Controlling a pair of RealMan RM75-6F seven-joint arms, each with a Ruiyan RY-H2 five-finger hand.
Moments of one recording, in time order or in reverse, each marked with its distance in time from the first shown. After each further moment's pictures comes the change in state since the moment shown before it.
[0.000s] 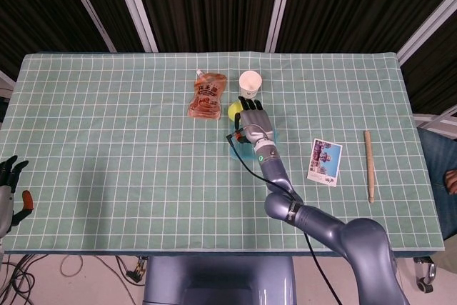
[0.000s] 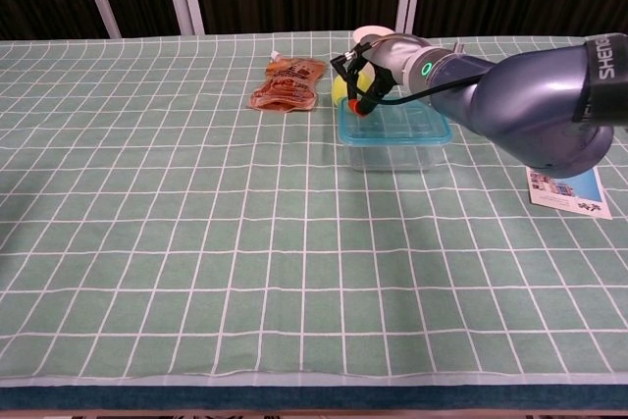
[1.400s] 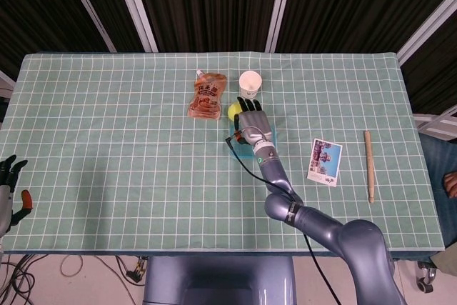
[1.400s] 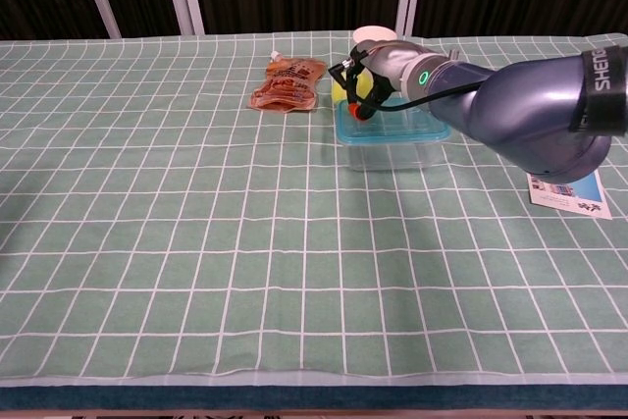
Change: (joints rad) left arm 0.000 0.001 -0.003 0.003 -0.003 0.000 -0.003; right arm -0.005 -0.022 -0.020 0.039 0.011 -0.037 -0.061
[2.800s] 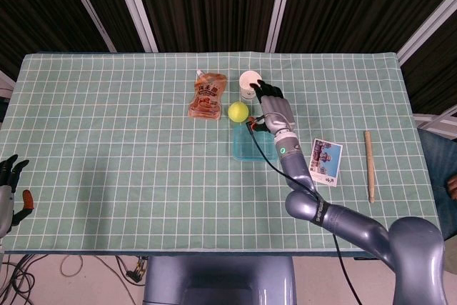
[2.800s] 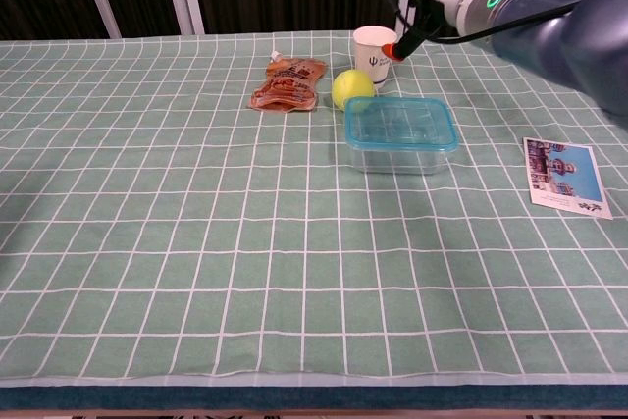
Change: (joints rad) left arm 0.002 -0.004 0.004 0.005 0.022 0.013 0.001; right arm -0.126 0.264 0.105 -0.400 -0.006 0.186 0.113
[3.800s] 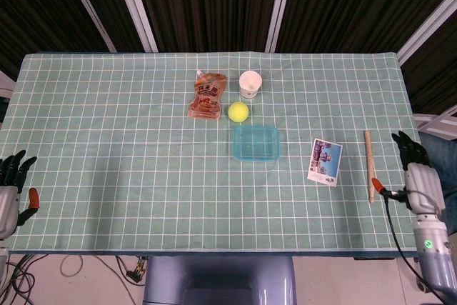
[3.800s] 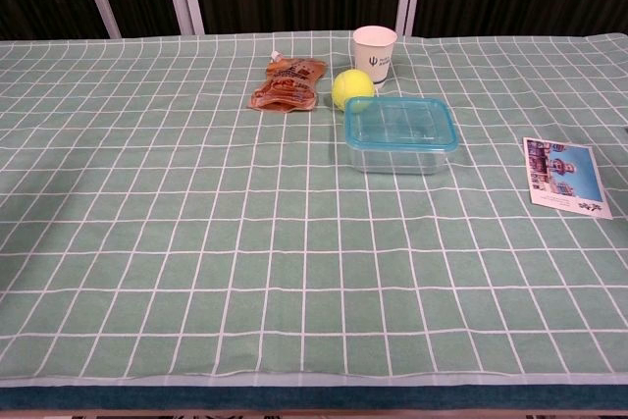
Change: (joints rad) left arm 0.008 -0.026 0.022 0.038 0.147 0.080 -0.012; right arm -0.795 0.532 -0.368 -0.422 -0.651 0.576 0.561
